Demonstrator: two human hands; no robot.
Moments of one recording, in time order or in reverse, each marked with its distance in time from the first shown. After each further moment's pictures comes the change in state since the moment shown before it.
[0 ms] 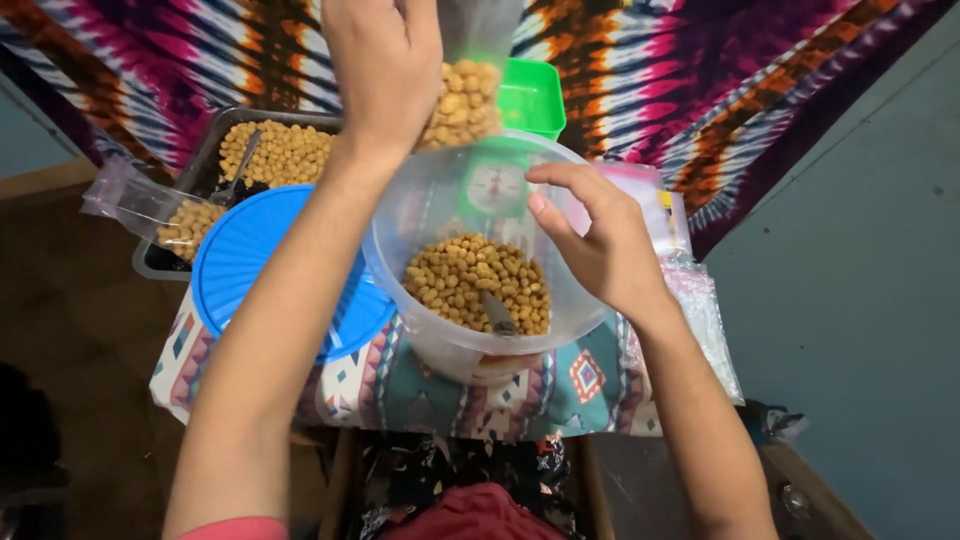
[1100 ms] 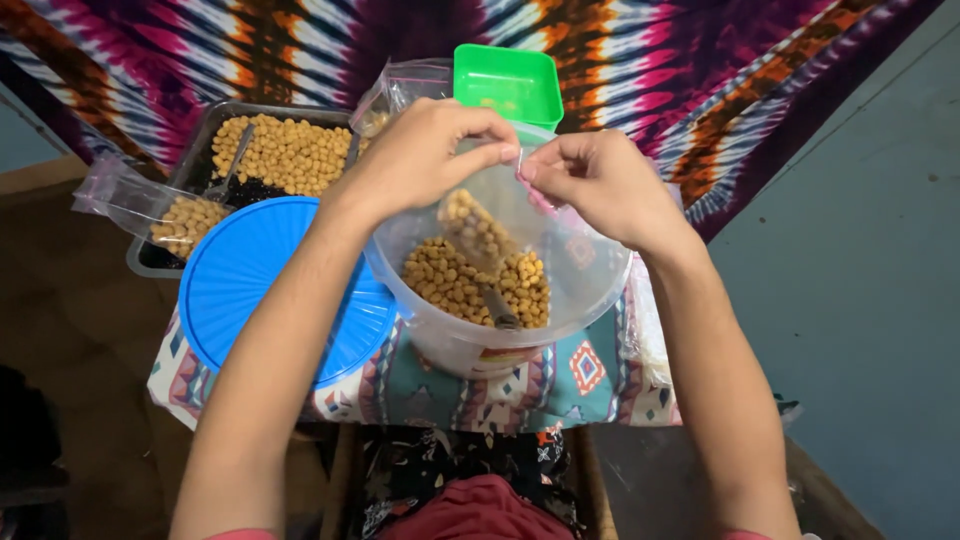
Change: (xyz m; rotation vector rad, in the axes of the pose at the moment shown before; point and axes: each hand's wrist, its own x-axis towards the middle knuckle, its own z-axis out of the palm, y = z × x) left_hand -0.017 0.043 -0.040 -0.370 -1.035 -0.176; right_hand 0.046 -0.014 -0.021 0.189 -0.298 0.490
